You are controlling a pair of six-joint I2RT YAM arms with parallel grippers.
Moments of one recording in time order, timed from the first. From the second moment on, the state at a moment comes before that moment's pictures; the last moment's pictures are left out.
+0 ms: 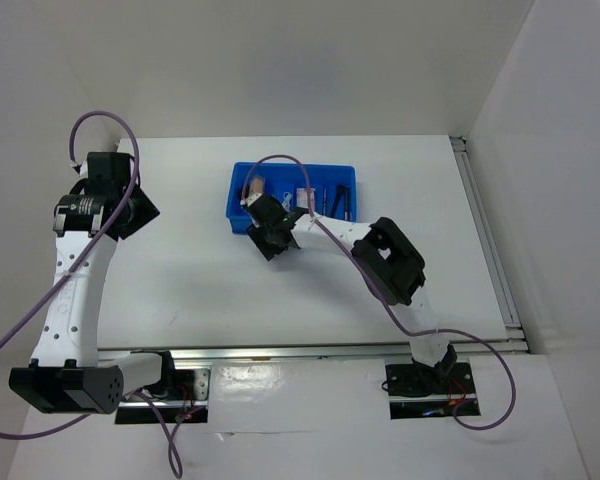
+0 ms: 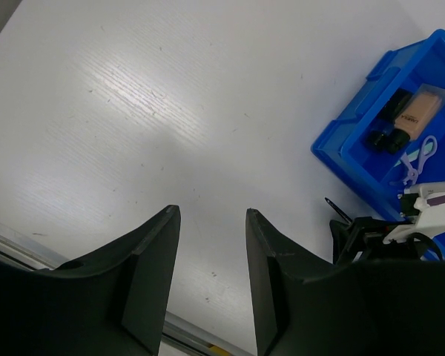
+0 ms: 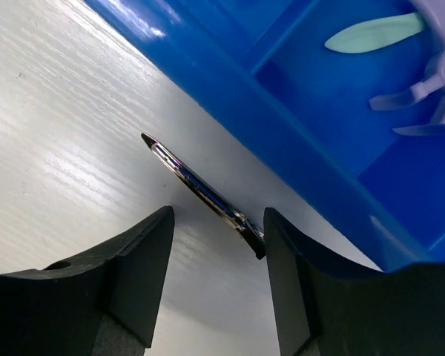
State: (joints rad) left arm 0.03 1.19 1.45 -1.11 -0.28 -0.63; right arm 0.85 2.18 1.64 -0.43 0.20 0.08
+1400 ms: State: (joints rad) left arm 0.03 1.19 1.49 -1.11 -0.27 -0.63; right arm 0.72 1.92 1.77 -0.52 0.22 0.16
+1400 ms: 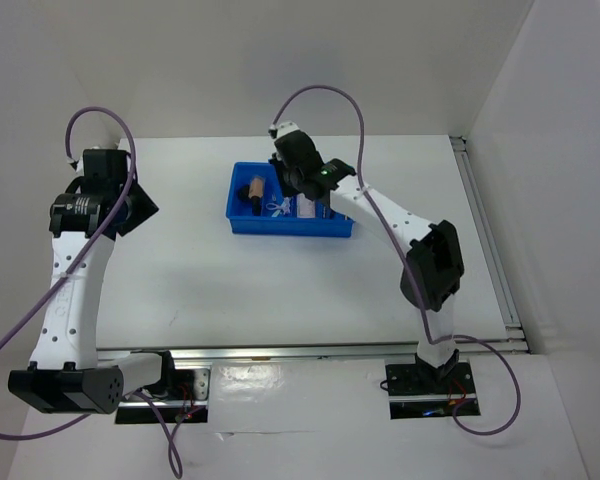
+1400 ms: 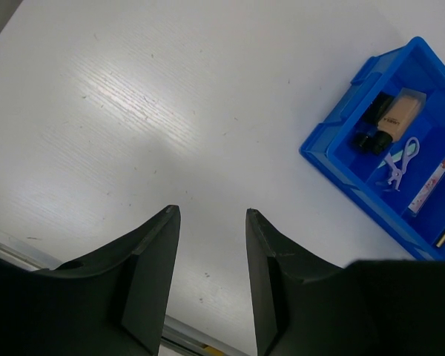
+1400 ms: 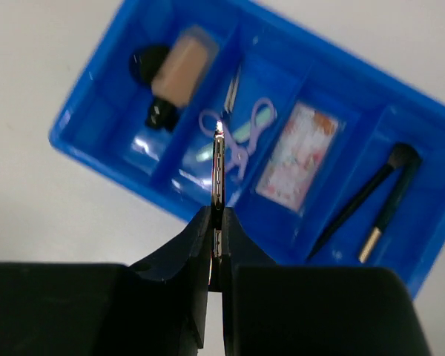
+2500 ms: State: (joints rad) left arm 0.03 1.19 1.47 -1.11 -0.27 -0.63; right arm 0.64 2.27 2.17 -0.61 0.24 0.47
